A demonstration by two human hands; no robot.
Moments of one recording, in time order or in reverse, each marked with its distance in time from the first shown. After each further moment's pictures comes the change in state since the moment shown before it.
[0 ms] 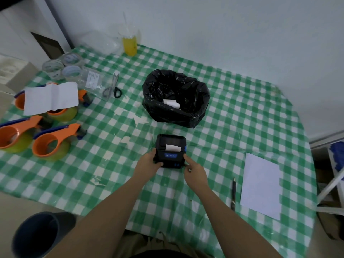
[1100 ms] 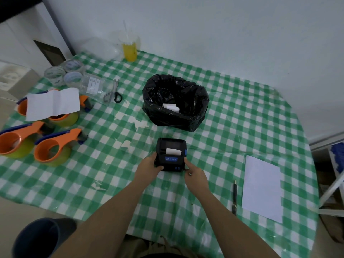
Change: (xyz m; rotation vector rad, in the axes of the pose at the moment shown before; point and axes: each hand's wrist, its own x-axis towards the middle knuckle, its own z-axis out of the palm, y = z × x) left_hand -0.005 0.007 -0.004 -0.002 -0.013 0.001; right_hand -0.003 0.000 0.002 0.000 -0.030 0.025
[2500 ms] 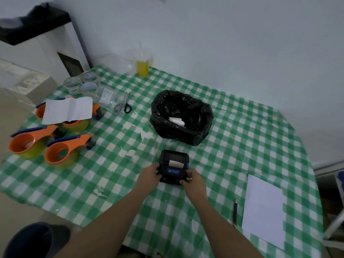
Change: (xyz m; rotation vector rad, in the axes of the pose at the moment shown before) left_hand -0.002 0.011 -0.005 0.000 0.050 -0.111; right_hand 0.014 -0.018 0.001 0.040 0.097 0.003
